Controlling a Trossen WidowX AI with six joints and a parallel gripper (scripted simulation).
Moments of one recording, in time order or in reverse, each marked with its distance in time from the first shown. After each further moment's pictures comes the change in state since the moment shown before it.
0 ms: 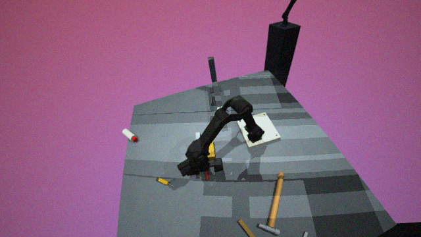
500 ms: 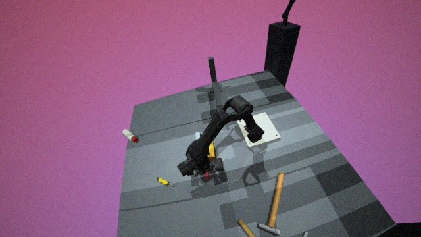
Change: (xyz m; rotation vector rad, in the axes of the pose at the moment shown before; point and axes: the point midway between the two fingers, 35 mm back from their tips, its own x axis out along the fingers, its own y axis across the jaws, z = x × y) arm 0.000 0.000 0.000 0.000 0.000 0.000
